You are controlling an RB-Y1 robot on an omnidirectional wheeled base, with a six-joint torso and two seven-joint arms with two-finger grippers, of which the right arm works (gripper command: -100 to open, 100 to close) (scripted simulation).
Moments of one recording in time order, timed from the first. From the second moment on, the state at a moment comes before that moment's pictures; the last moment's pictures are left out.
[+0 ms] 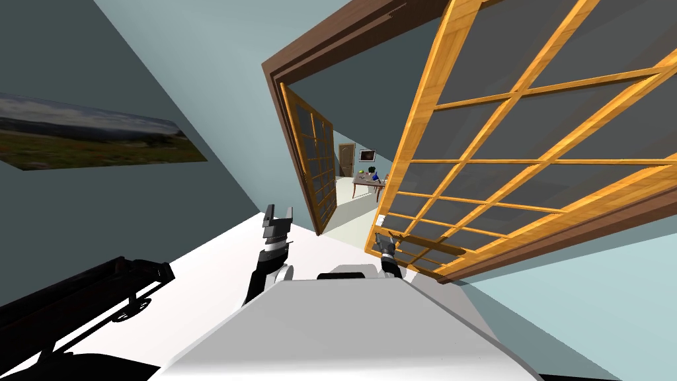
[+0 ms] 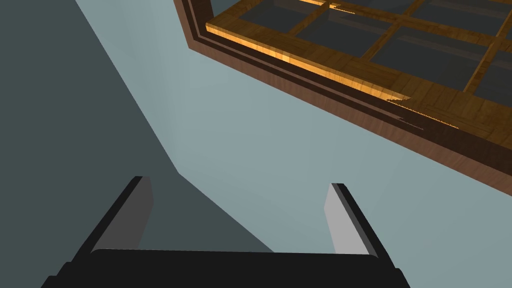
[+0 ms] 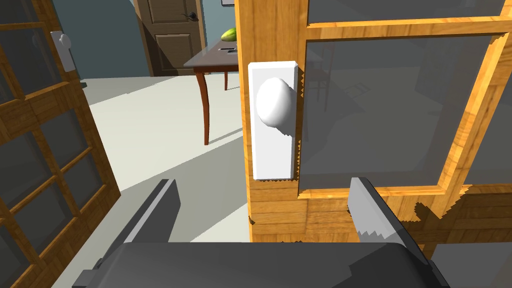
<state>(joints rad) 0.12 -0.14 0.05 -0.89 -0.56 -0.82 -1.31</state>
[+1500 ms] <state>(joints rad) 0.12 -0.15 0.06 -0.89 -0.55 -0.82 -1.33</state>
